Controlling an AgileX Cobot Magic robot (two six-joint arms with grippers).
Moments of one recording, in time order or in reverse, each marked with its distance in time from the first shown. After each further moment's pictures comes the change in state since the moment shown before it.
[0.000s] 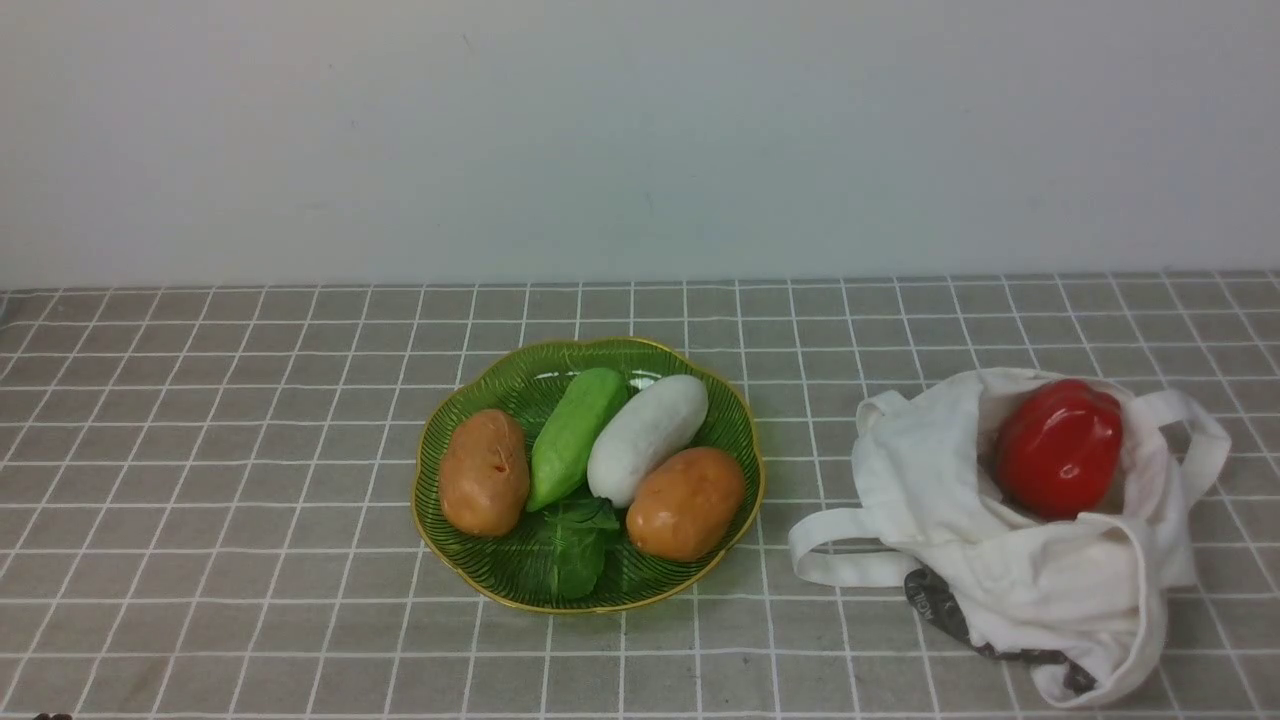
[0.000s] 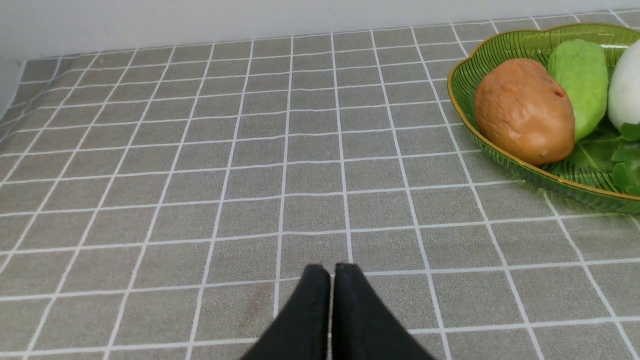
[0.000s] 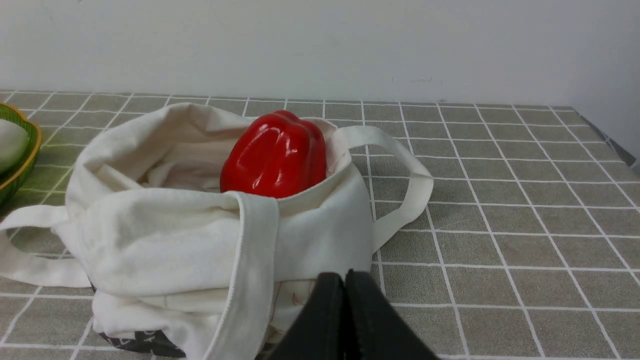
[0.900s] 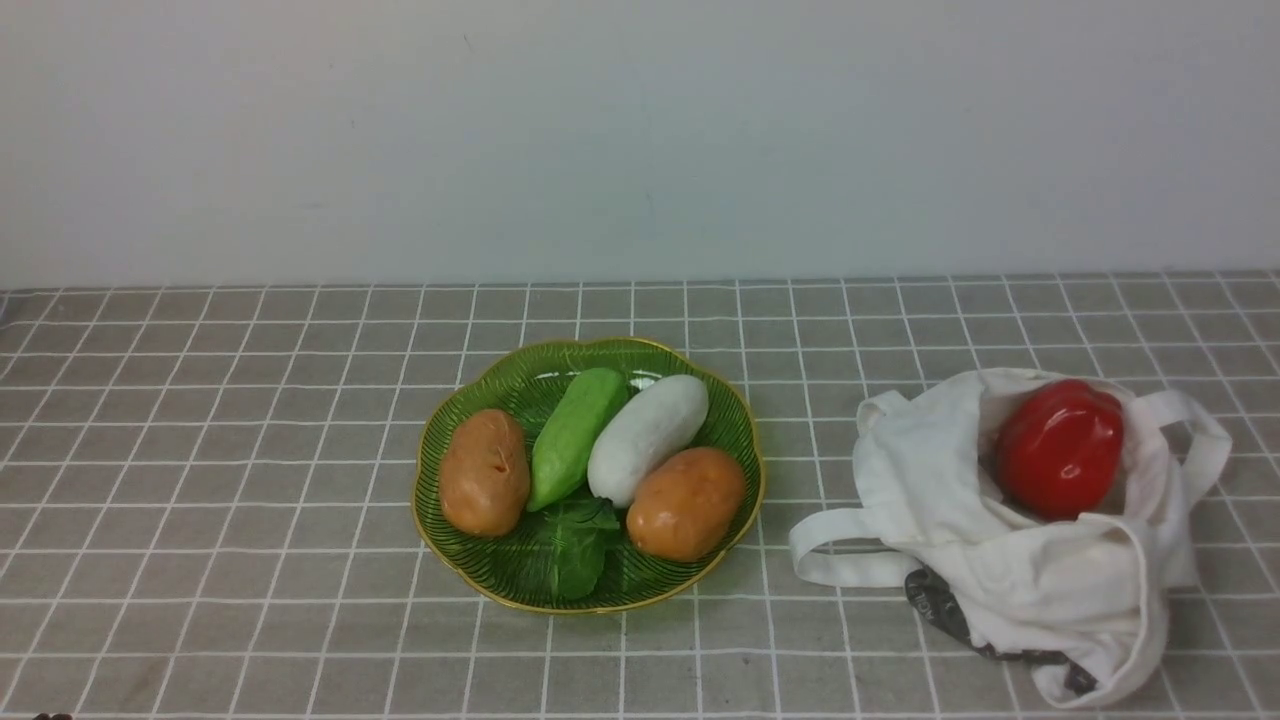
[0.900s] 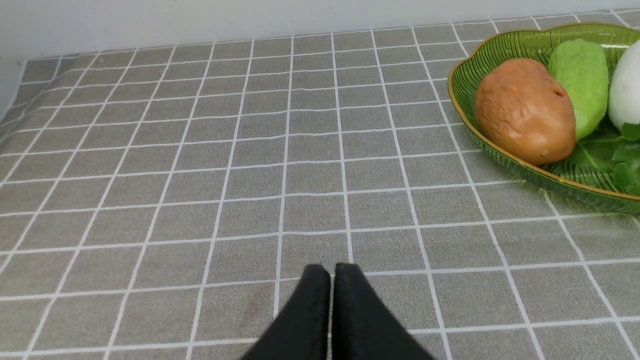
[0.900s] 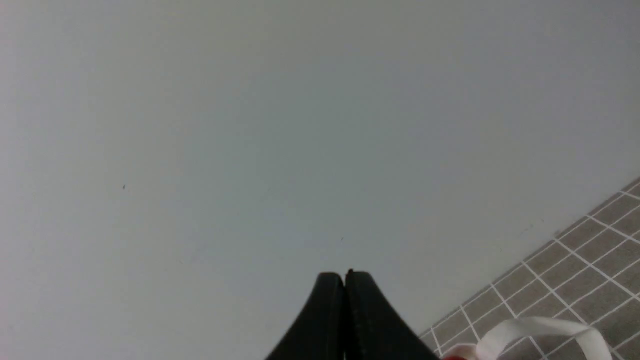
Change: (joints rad) right arm 0.000 0.000 0.009 0.580 -0.475 0.179; left arm 0.000 0.000 0.000 0.000 0.000 0.000
